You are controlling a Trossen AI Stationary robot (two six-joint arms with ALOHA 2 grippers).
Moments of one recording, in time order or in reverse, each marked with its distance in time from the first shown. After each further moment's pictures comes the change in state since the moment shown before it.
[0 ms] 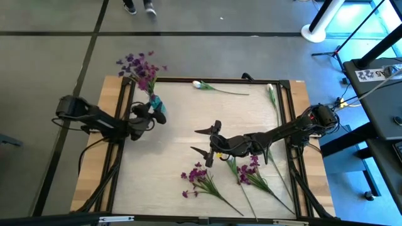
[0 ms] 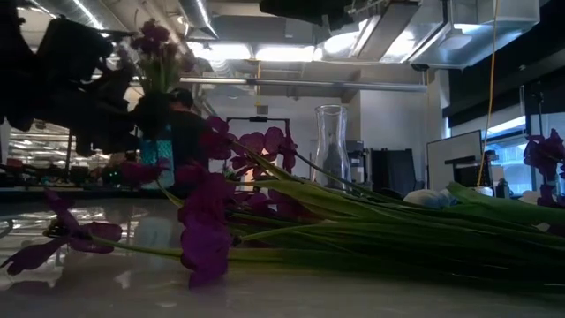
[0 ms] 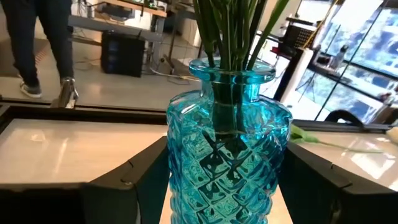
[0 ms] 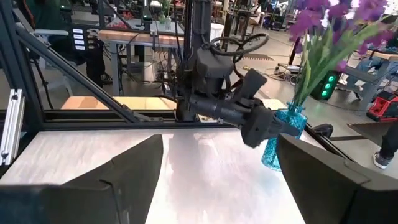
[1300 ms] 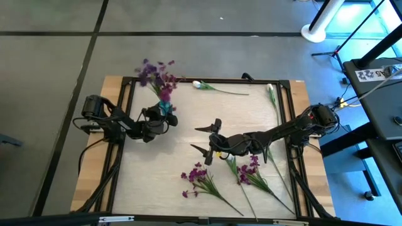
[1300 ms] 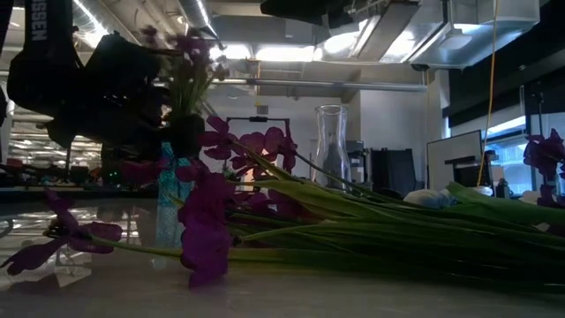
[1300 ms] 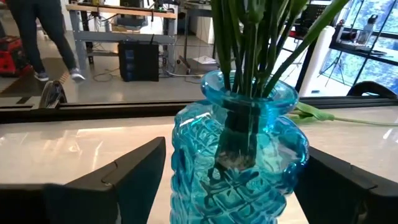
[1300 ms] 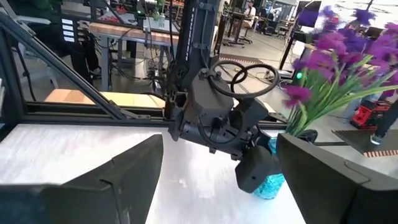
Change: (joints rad) left arm -0.011 0.349 0.204 -0.002 -0.068 0.003; right arm -0.009 0.000 0.000 0.002 0.019 -0.068
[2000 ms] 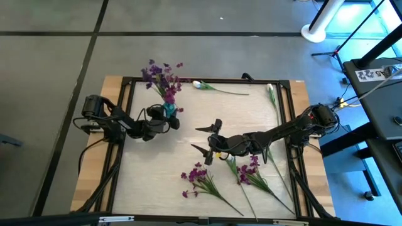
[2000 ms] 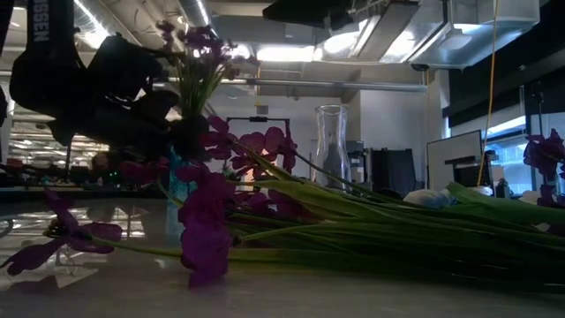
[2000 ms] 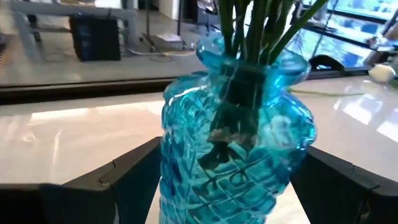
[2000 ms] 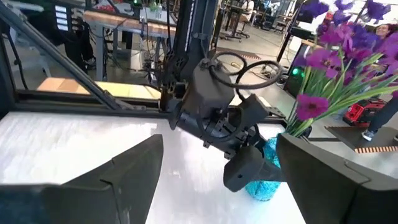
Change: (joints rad) left arm 0.024 -0.001 0.000 0.004 0.215 0.000; right arm 0.001 0.000 0.000 -0.038 0.018 -0.010
